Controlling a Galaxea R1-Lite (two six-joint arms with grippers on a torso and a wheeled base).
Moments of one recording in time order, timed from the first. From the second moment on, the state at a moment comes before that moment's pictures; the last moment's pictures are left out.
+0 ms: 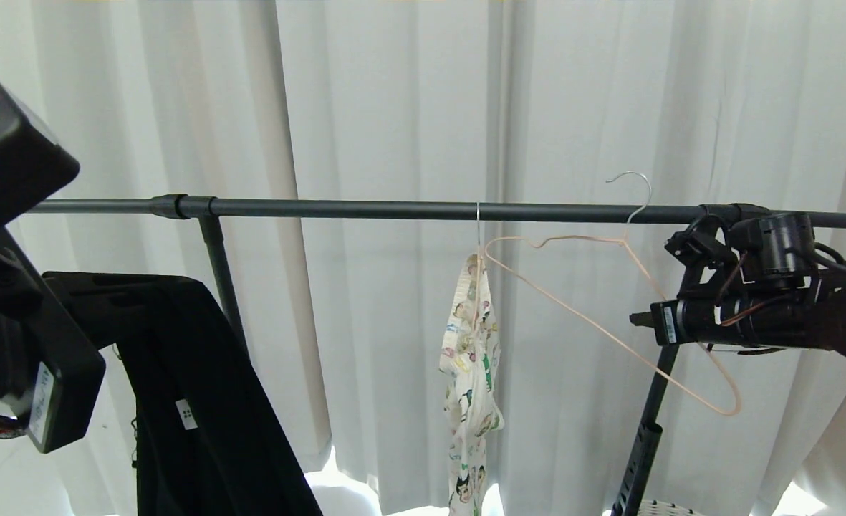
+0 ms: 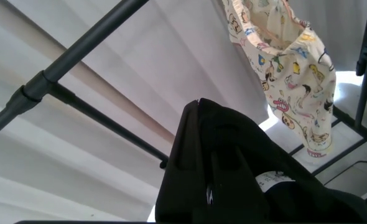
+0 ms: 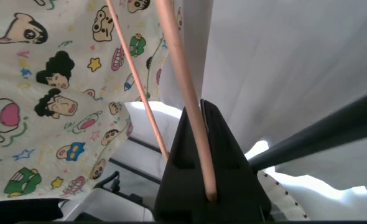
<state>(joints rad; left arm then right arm) -0.72 1.11 -1.09 0.42 0.29 0.38 0.24 1.76 -0.97 -0.19 0.24 0.03</state>
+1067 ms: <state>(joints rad) -0.68 1.08 -1.02 0.41 0.32 0.37 0.24 1.32 -0.59 -0.18 -0.04 -0.01</state>
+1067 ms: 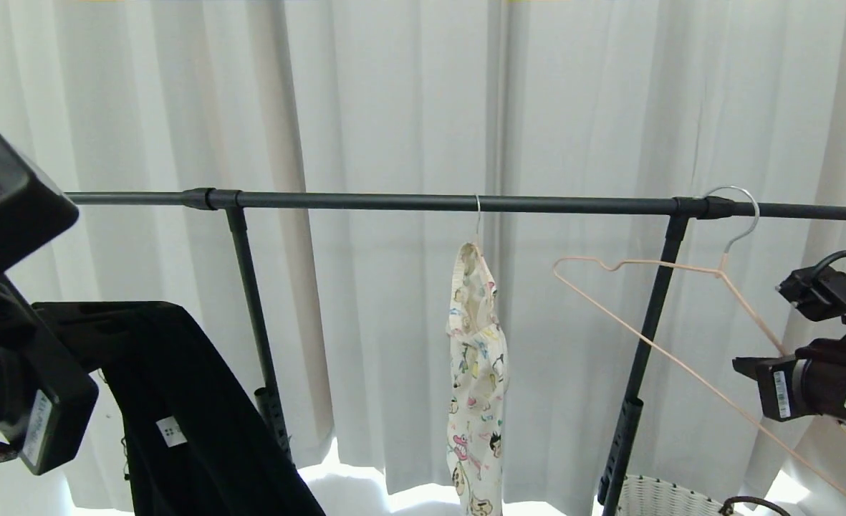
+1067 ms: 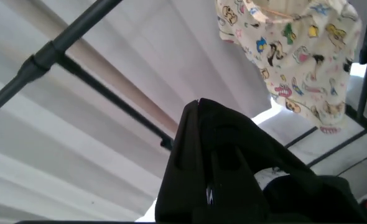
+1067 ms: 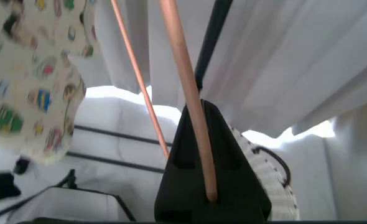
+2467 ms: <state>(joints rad) -0.62 1.36 -1.08 0.40 0.45 -0.12 1.02 1.11 -0.57 -0.08 -0.13 0.11</state>
